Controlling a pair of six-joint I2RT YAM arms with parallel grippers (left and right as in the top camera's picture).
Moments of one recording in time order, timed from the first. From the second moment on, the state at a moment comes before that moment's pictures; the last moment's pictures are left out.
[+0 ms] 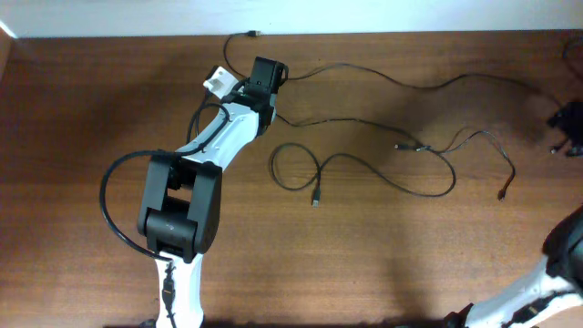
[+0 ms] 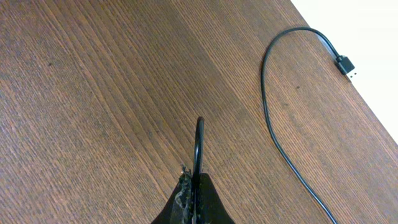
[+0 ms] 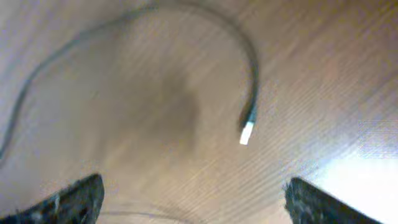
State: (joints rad) left arm -0.33 2.17 1.60 -0.43 -0.58 -1.17; right arm -0.66 2.02 1.66 -0.72 -0.19 0.17
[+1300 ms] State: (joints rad) left arm -0.33 2.17 1.60 -0.44 -0.60 -1.17; right arm -0.39 1.99 1.24 -0.48 0.02 0.06
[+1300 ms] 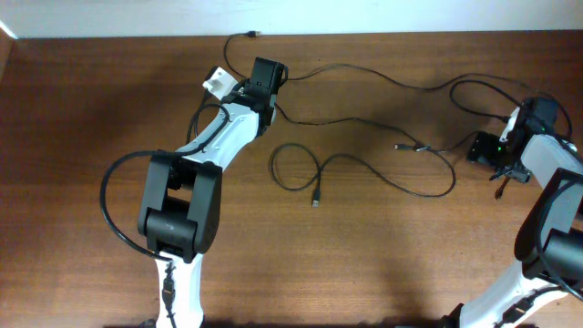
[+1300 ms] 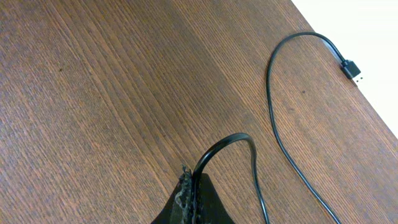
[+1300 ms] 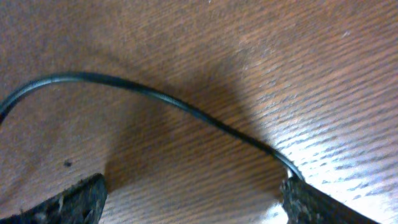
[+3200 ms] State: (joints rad) left arm -0.13 2.17 1.60 -0.51 -0.01 -1.17; right arm -0.57 2.12 1.25 0.05 0.09 0.02
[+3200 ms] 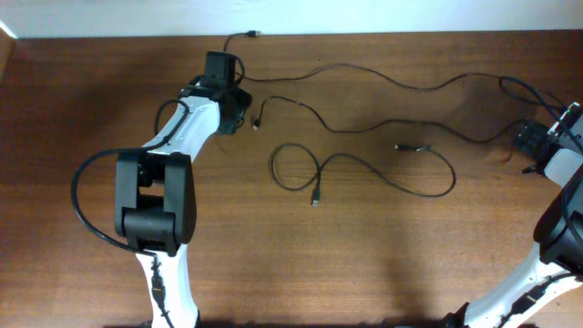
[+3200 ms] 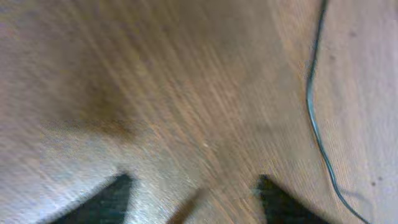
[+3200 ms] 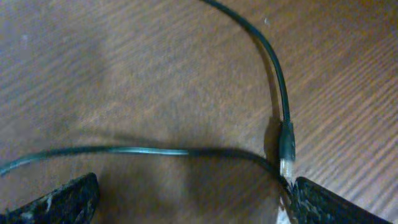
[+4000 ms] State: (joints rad) left arm -0.11 1.97 1.60 -0.76 -0.03 -0.67; right arm -0.24 1.54 1.23 -0.70 -0.09 -0.03
